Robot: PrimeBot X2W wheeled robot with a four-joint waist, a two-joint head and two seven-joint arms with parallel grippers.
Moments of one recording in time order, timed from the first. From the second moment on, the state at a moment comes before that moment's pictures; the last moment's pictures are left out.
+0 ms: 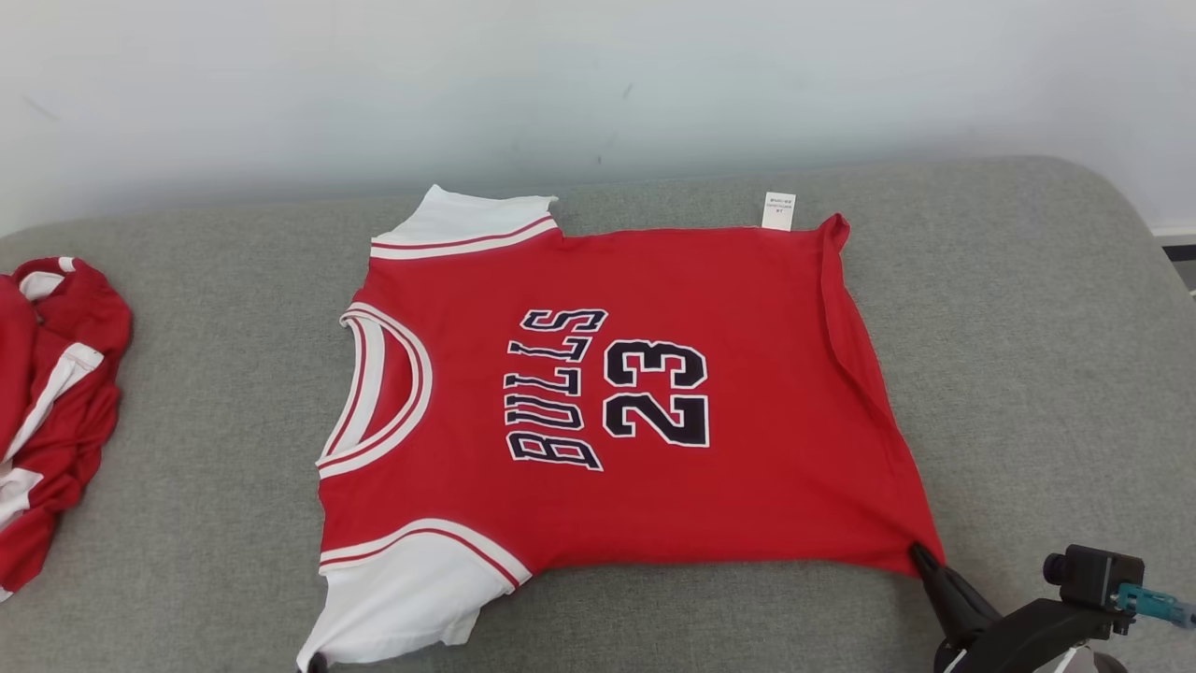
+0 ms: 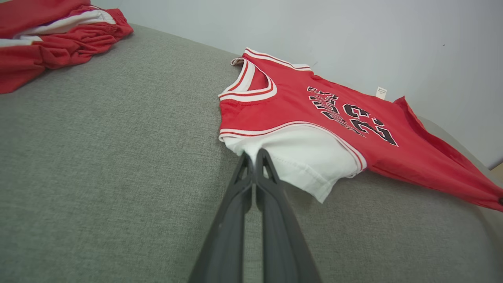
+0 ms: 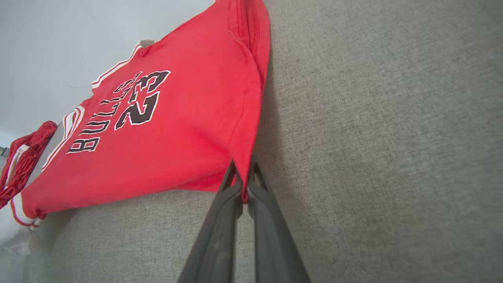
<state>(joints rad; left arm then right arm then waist) 0.19 0.16 -0.17 -0.10 -0.43 0.12 -0.26 -0.17 -0.47 0.55 0.33 0.97 0.13 -0.07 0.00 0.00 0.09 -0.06</state>
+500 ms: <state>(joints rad) -0.03 0.19 -0.16 -0.09 -0.36 0.01 -0.26 -0.15 -0.35 0.34 0.18 0.88 0.13 0.10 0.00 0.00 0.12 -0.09</state>
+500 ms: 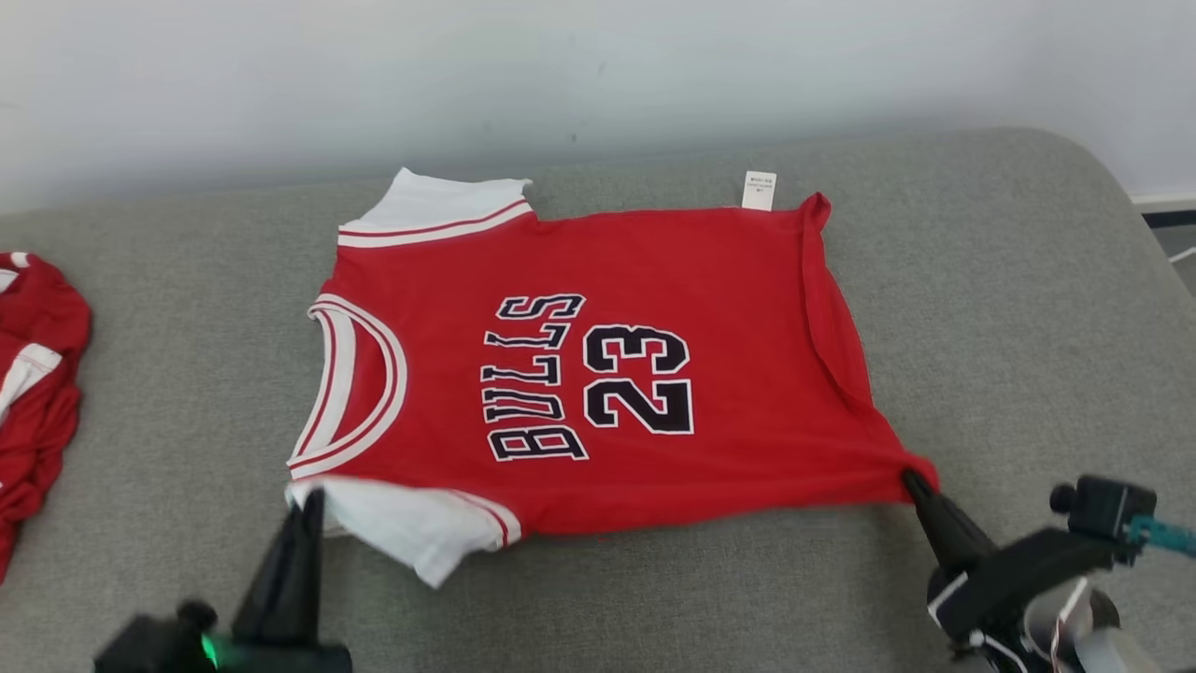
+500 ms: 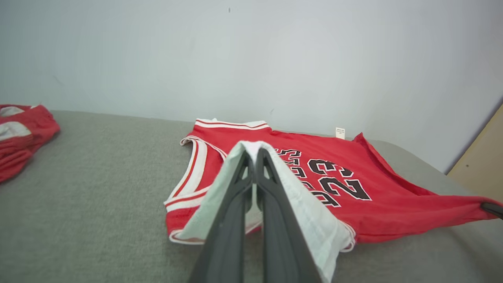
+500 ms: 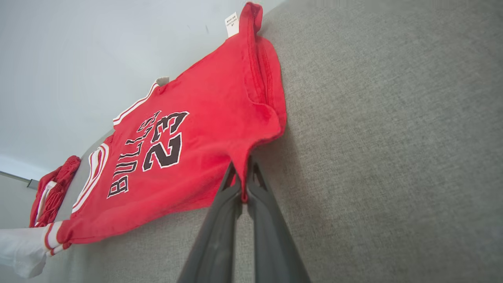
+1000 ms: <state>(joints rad) -0.49 0.31 -0.17 0.28 -0.38 -0.10 -0.20 -0.51 -0.24 0.36 0.42 0.81 0.13 0.17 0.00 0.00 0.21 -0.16</state>
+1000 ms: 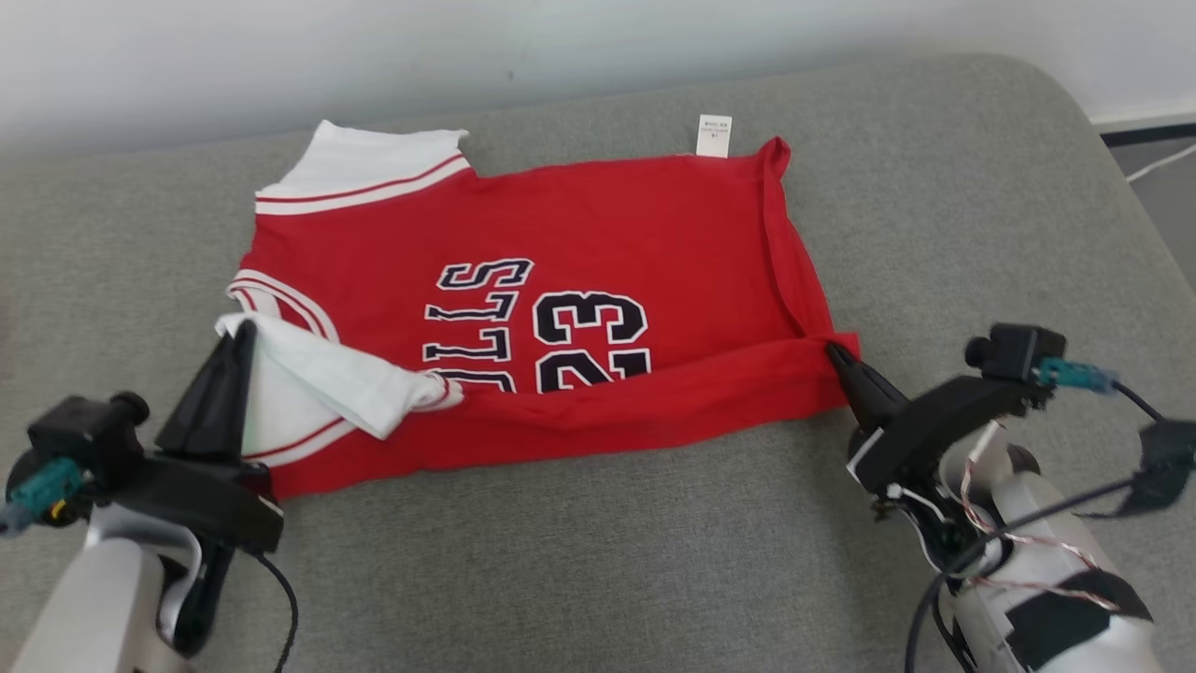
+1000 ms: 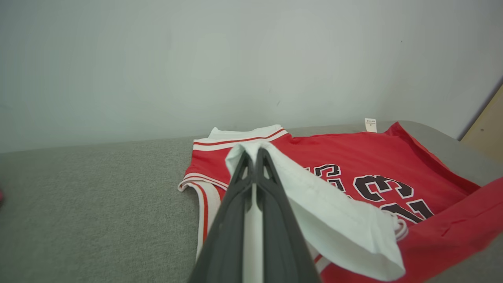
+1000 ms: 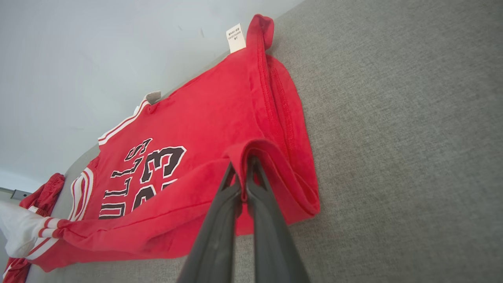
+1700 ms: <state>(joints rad) -0.75 0.34 -0.26 0.60 -0.38 -0.13 -0.26 -0.78 -0.20 0.51 0.73 0.86 0.13 0.00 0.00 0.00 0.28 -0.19</state>
